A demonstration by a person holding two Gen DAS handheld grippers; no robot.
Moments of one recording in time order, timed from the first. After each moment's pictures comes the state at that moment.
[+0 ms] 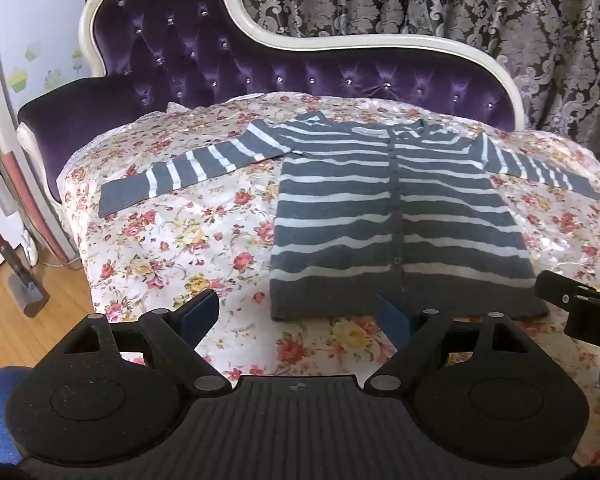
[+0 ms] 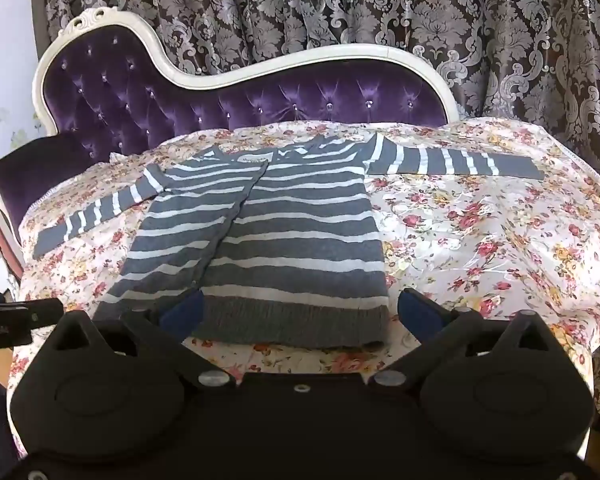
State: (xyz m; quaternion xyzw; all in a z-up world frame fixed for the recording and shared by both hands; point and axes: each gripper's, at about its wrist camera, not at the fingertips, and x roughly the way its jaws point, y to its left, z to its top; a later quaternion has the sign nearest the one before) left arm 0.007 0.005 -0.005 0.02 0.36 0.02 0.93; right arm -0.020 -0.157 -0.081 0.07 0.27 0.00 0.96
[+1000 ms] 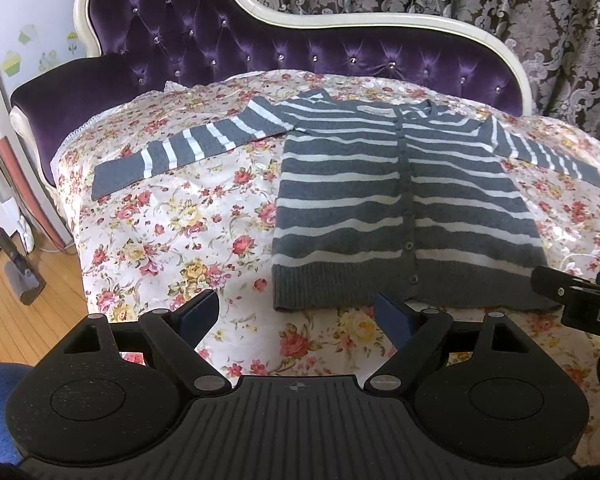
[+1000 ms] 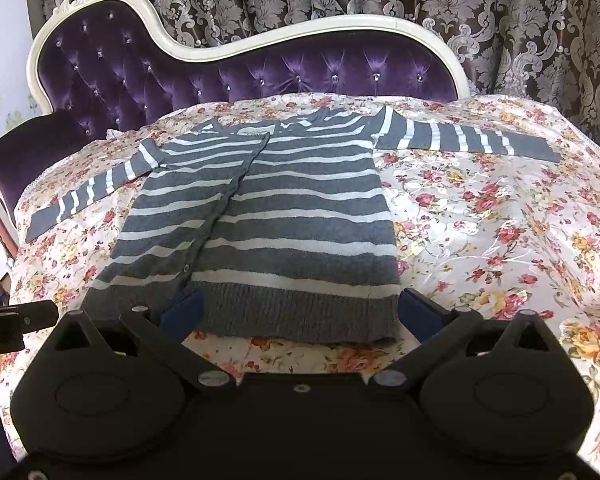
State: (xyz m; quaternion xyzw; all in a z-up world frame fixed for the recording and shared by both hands) left arm 0.023 0.009 -0.023 0.01 0.39 0.02 0.92; right arm 0.006 -0.155 -0.094 0.07 0.31 0.01 0.95
